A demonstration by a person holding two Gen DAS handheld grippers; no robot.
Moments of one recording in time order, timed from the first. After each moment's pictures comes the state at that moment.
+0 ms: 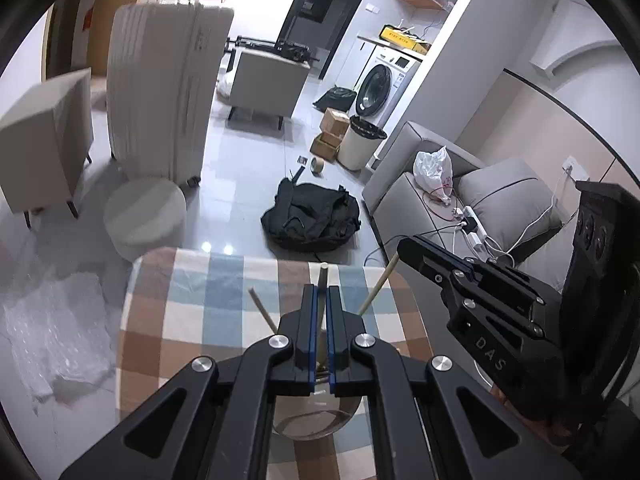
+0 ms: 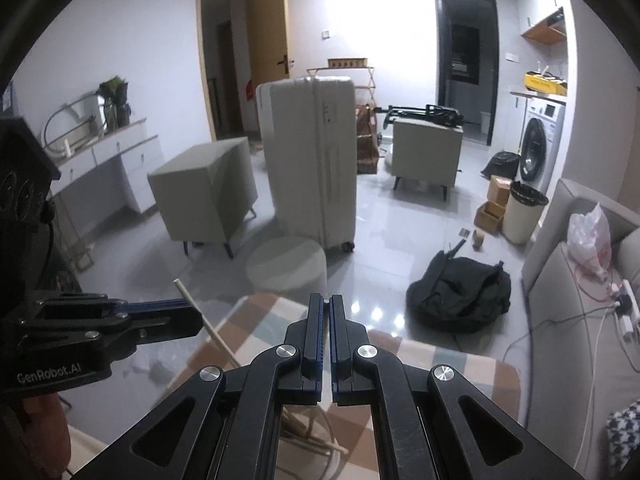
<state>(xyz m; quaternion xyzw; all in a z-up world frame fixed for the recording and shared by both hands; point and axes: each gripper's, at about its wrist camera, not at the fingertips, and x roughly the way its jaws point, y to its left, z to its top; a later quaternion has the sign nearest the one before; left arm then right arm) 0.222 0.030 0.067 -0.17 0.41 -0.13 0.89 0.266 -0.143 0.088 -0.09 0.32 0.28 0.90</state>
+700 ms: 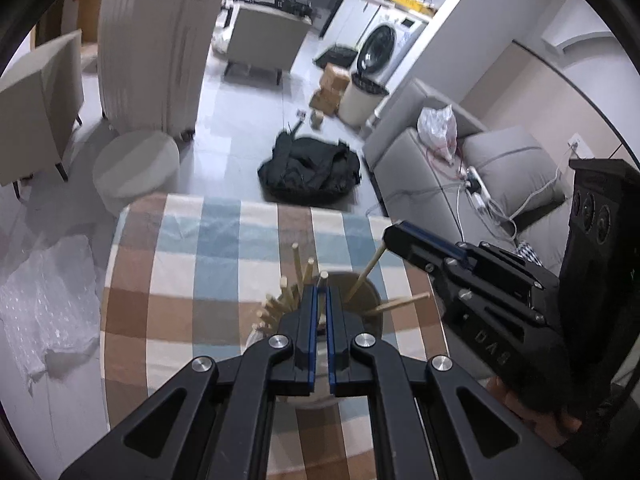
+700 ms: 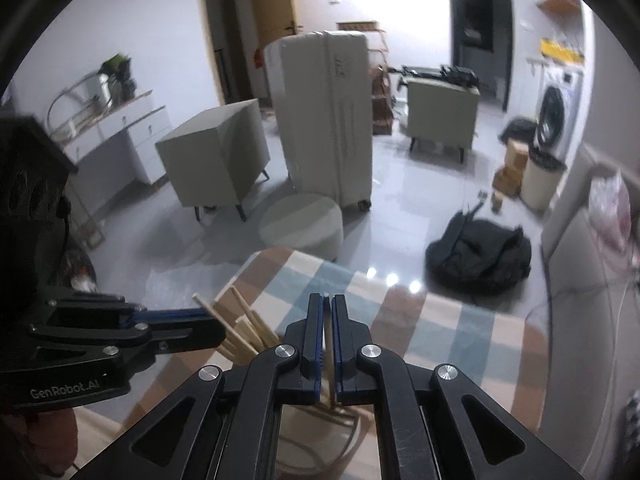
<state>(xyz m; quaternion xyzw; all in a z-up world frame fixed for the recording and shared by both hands) 0.229 0.026 0.036 -0.17 0.49 -0.15 0.85 0.271 -0.143 0.045 -0.07 0.39 0.29 0.87</state>
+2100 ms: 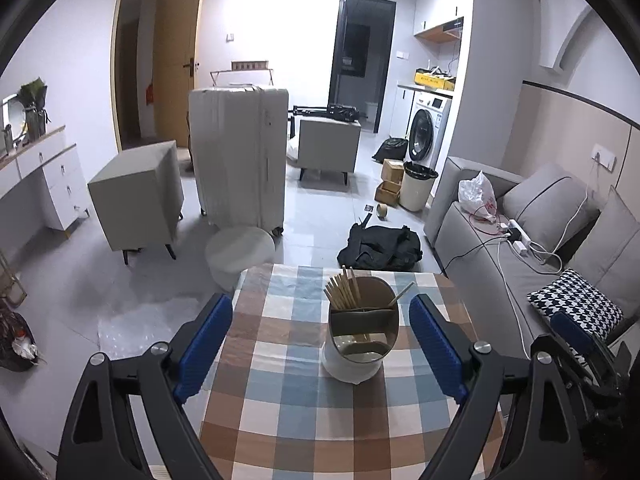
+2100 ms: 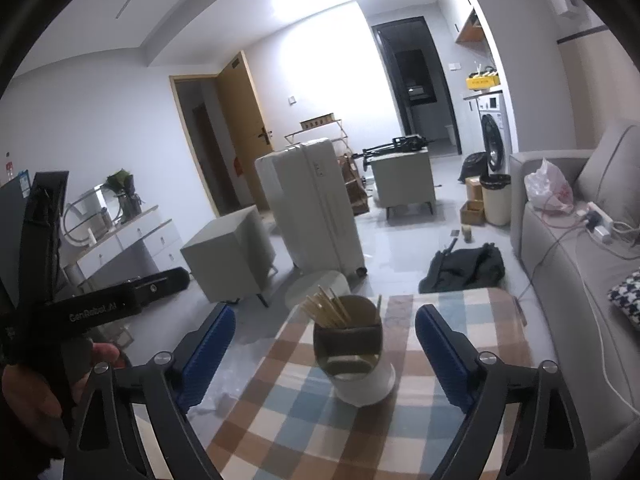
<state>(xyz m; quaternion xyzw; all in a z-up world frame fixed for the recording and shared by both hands) 0.071 0.020 0.118 -0.07 0.31 0.02 0.95 0.059 -0.235 0.124 0.07 0.25 0.25 0.93</state>
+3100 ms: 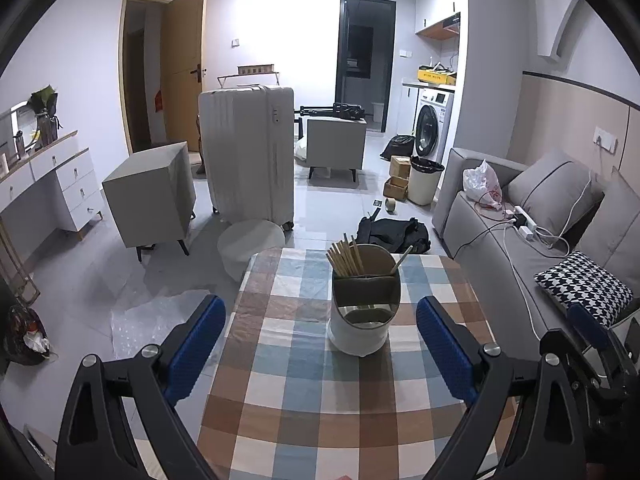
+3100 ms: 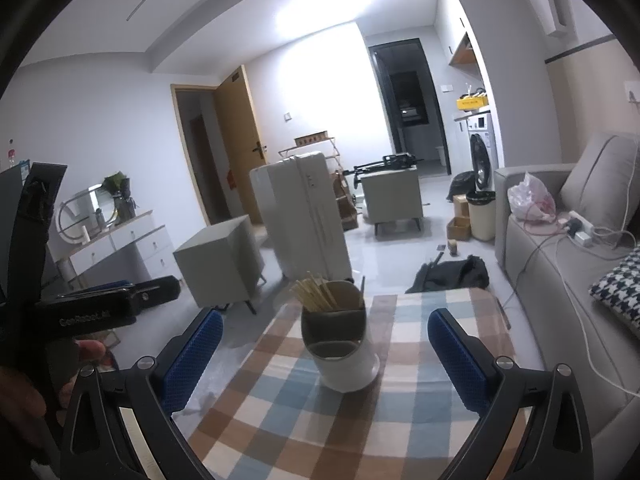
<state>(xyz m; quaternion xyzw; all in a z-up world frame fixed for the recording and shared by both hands) 0.027 -0.001 0.104 -0.05 0.30 0.04 0.95 0.013 -0.257 0.098 0.06 0.21 0.23 0.95</state>
